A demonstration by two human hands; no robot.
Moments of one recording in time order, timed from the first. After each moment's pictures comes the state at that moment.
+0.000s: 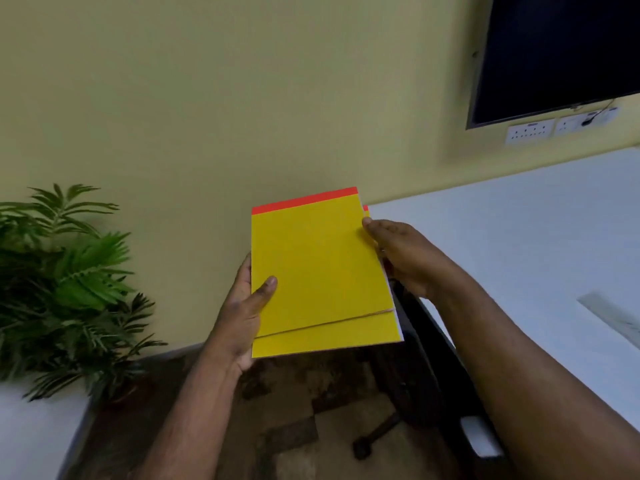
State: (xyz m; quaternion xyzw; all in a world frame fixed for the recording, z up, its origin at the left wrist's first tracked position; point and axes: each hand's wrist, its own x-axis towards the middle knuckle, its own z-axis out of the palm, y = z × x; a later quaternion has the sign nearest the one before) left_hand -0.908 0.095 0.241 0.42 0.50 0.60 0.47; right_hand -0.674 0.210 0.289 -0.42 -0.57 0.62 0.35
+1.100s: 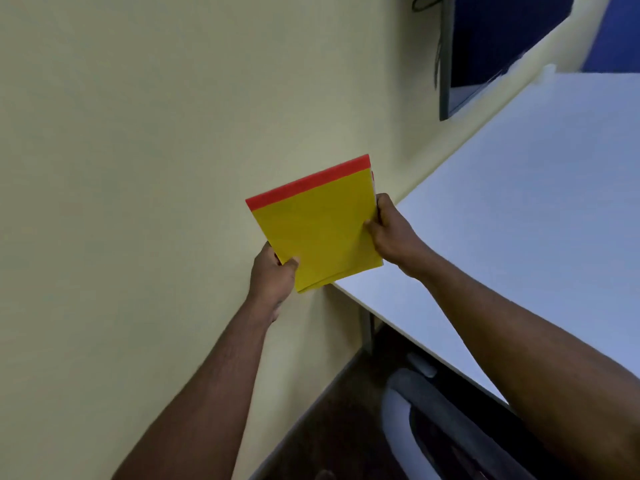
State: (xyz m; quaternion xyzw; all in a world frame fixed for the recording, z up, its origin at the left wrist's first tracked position) left_hand -0.980 0.749 0.207 0.60 0.55 0.40 0.42; right_hand -0.763 0.711 0.224 -0.61 -0.53 0.35 0.48
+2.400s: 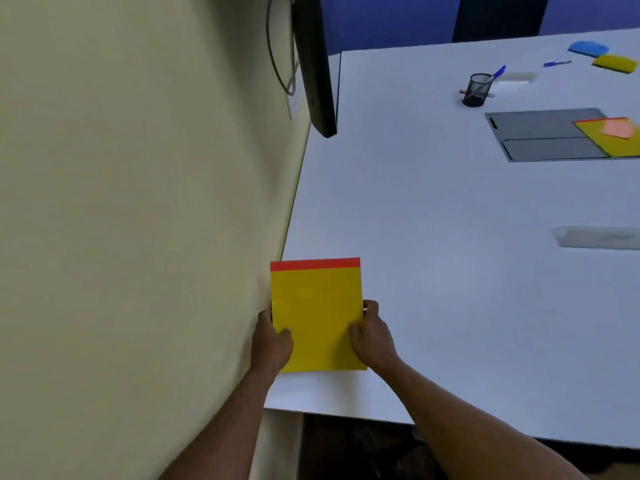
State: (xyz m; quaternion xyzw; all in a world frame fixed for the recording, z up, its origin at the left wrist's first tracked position) left_hand -0.819 1.021 0.009 0.76 0.47 0.07 0.45; right_hand -0.708 0.857 0.003 -0.86 -0.19 0.24 0.41
